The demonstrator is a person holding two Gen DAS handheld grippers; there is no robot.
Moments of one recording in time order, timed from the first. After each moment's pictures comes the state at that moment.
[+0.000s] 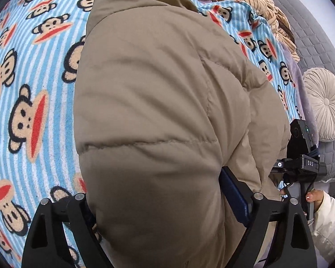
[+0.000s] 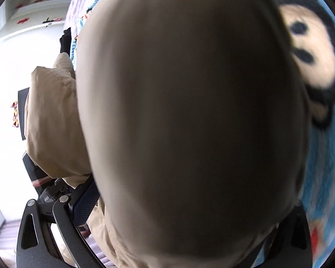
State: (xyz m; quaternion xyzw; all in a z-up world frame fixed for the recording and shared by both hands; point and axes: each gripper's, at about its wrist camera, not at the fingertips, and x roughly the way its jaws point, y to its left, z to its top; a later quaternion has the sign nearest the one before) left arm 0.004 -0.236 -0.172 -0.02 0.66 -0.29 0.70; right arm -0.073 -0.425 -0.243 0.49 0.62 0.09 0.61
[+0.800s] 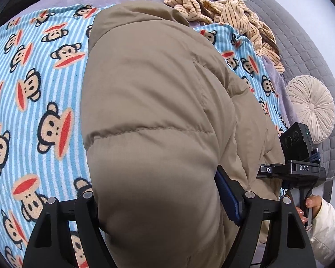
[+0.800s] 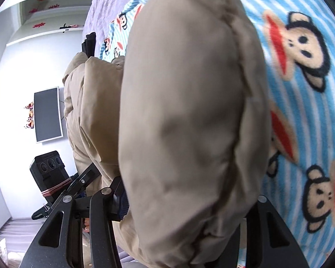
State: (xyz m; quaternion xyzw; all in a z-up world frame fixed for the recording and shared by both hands) left arm -0.010 -0.169 -0.103 -0.05 0.62 -0.31 0.72; right arm -0.057 -0.377 -0.180 0.51 0.57 0.11 0.63
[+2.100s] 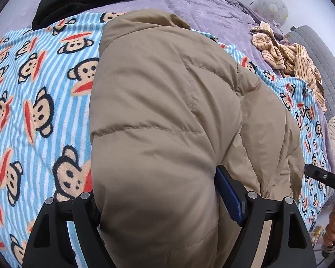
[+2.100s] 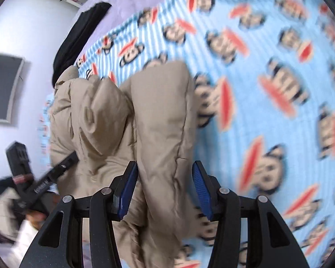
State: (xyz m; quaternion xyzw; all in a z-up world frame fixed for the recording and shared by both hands) left arm 0.143 0.105 -0.144 -0.04 0.60 -0.20 0.78; right arm 0.087 -0.172 -0.115 0.27 0.59 -0.01 0.76
